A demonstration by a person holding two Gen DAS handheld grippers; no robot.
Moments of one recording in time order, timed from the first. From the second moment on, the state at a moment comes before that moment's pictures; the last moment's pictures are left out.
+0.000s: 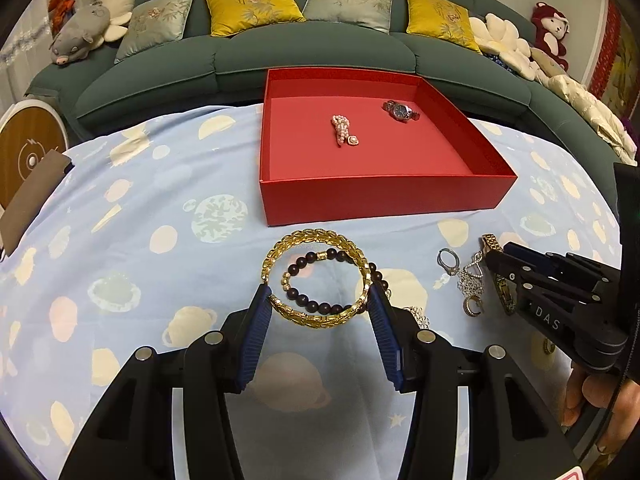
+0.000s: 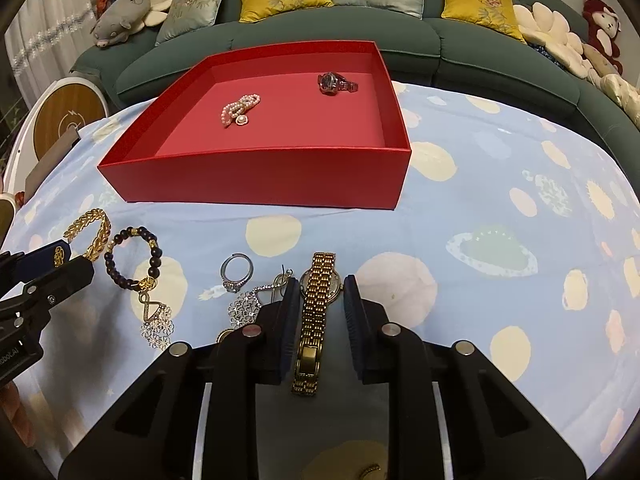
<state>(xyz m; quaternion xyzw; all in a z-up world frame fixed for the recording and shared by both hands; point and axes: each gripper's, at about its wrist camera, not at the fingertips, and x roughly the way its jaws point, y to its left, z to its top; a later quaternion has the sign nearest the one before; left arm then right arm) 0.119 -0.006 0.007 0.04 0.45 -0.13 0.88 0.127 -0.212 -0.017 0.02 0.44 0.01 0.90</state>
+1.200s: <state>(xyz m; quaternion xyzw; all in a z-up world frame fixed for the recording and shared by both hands) 0.187 -0.033 0.074 0.03 0.40 -0.13 0.91 0.161 -0.218 0.100 0.05 0.33 0.04 0.94</state>
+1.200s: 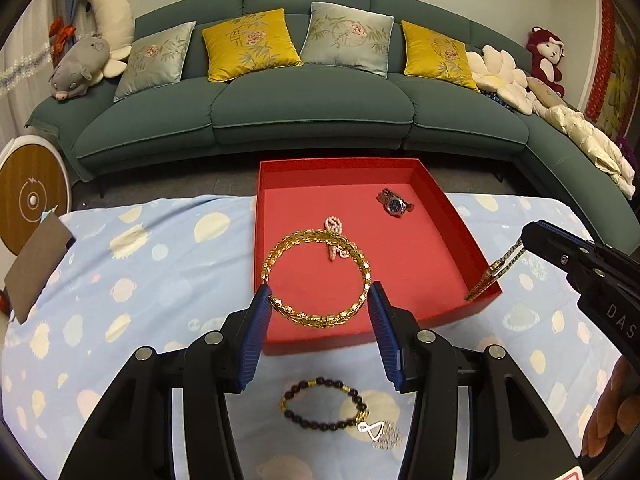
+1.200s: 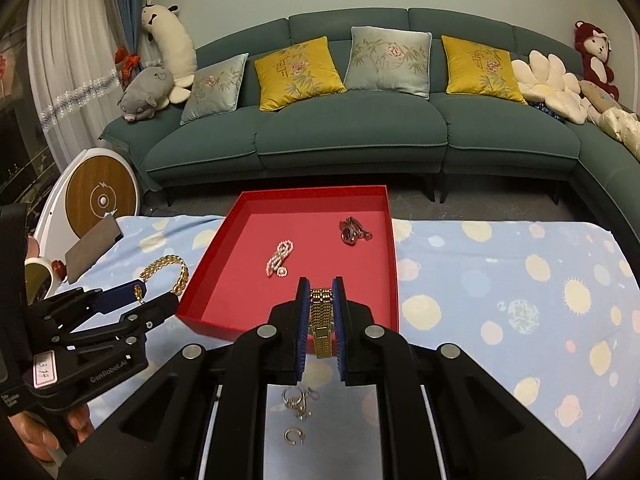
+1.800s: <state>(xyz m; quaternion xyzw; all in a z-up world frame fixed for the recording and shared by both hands) 0.268 -0.044 0.024 0.00 0.44 -0.07 0.90 0.234 -0.232 0.054 0.08 0.37 0.01 0.93</state>
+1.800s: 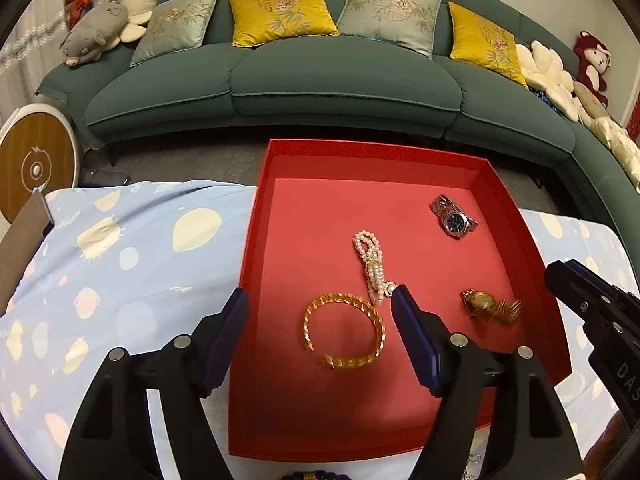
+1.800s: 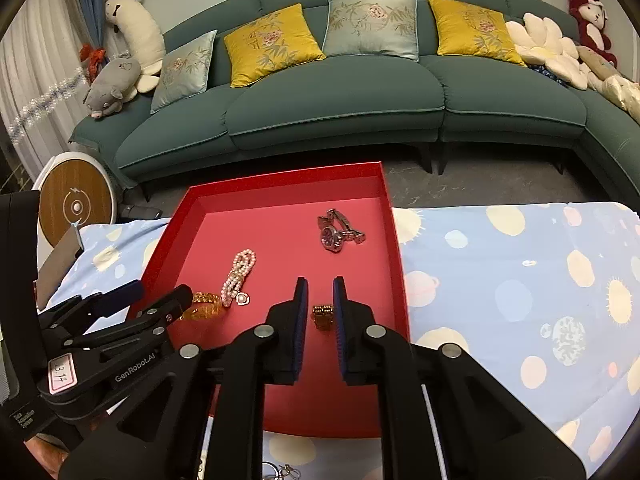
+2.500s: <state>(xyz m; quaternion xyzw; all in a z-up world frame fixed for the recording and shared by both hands) 0.120 0.041 0.023 -0.03 0.48 -0.08 0.87 0.058 -0.283 0.093 0.11 0.33 -0.03 0.94</state>
